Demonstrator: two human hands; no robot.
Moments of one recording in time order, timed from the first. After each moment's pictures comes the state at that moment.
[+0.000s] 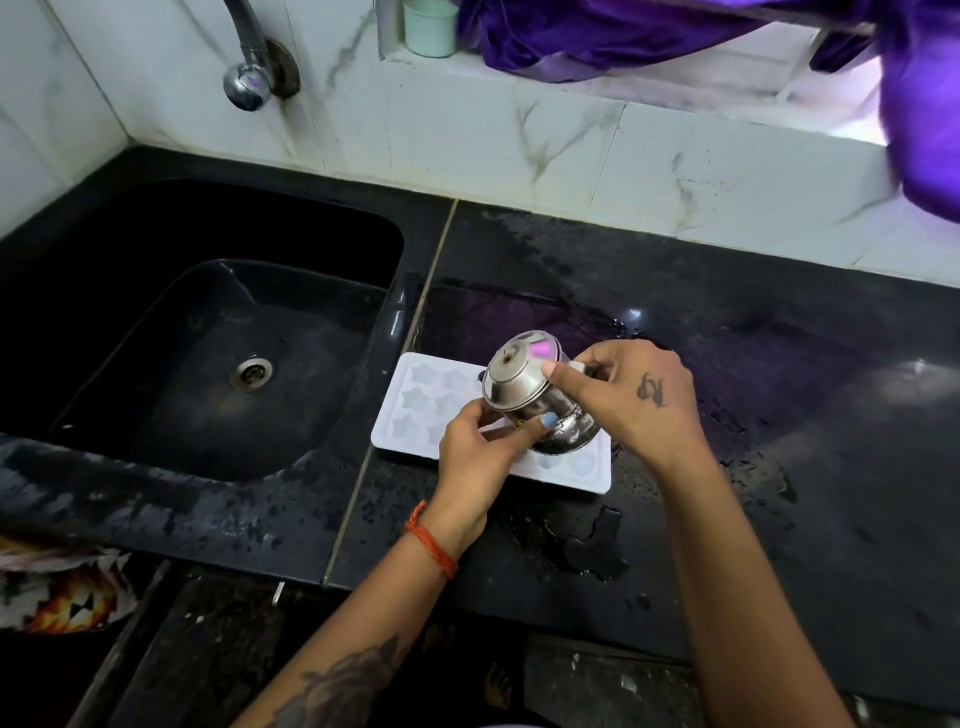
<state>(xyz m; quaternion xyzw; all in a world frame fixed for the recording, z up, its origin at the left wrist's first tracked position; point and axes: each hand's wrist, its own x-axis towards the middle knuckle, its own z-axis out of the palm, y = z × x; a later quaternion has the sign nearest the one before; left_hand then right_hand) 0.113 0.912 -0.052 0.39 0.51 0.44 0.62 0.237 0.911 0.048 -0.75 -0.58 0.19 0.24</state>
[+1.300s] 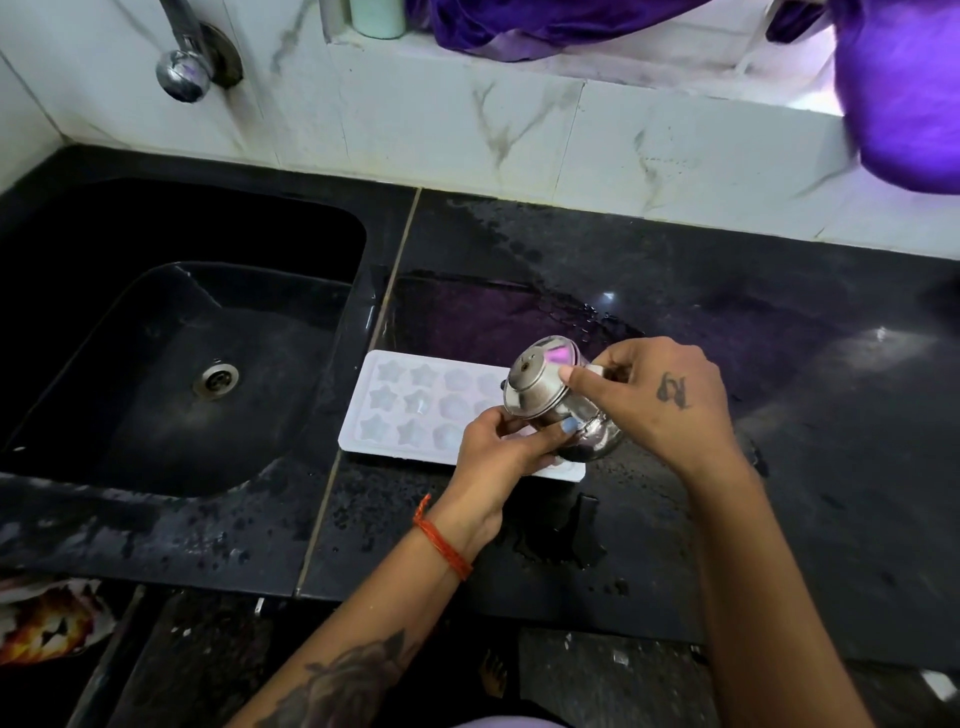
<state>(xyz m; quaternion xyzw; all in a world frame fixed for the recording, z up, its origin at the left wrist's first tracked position) 0.144 0.904 -0.038 0.33 0.47 0.36 0.74 0.267 0.892 0.056 -0.79 -0.57 0.14 0.19</state>
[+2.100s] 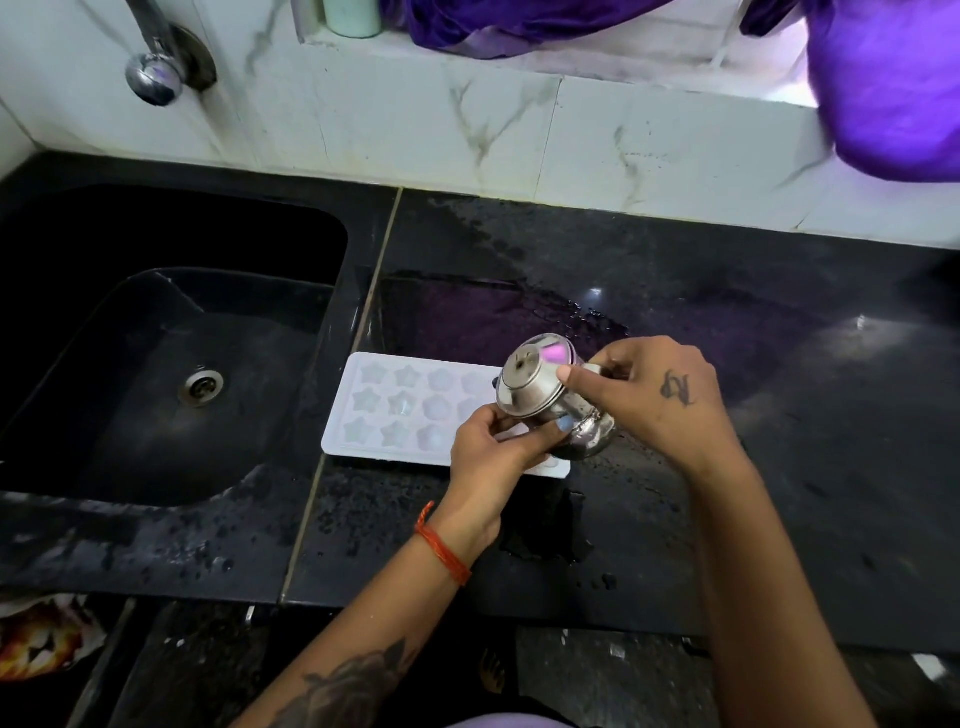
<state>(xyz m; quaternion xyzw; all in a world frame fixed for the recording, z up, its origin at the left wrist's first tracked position) 0.156 0.899 -0.039 0.35 0.49 0.38 0.70 0.282 0.887 0.056 -0.78 -0.57 0.17 0.21</state>
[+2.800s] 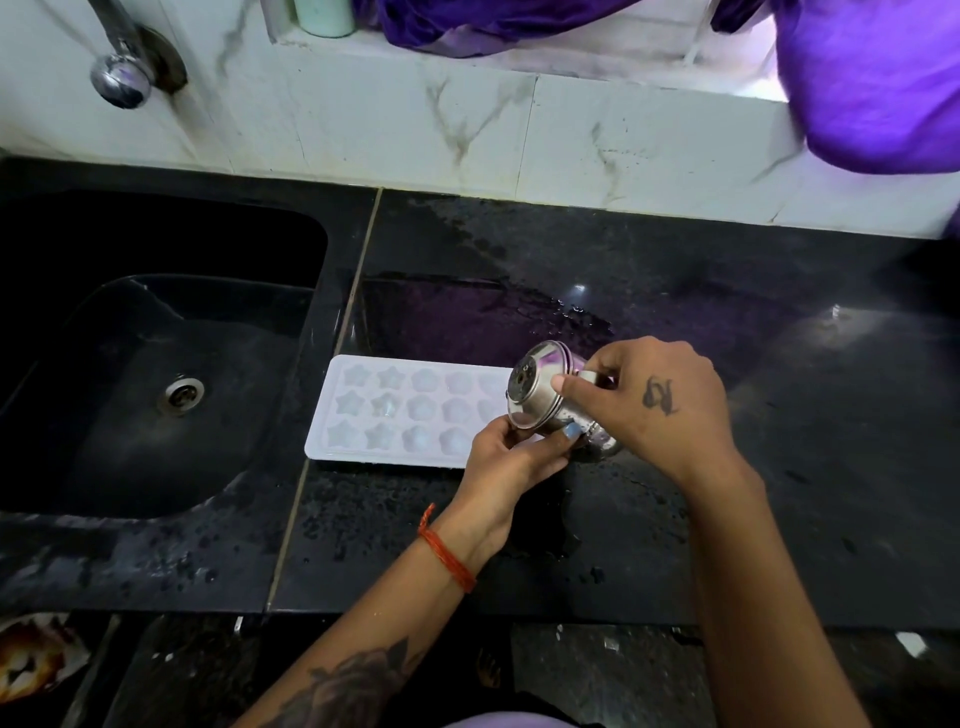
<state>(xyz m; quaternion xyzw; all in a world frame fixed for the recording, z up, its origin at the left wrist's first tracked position) 0.170 0.889 -0.036 0.31 0.42 0.32 0.79 0.281 0.875 0.063 -0.79 -0.59 0.08 0.14</state>
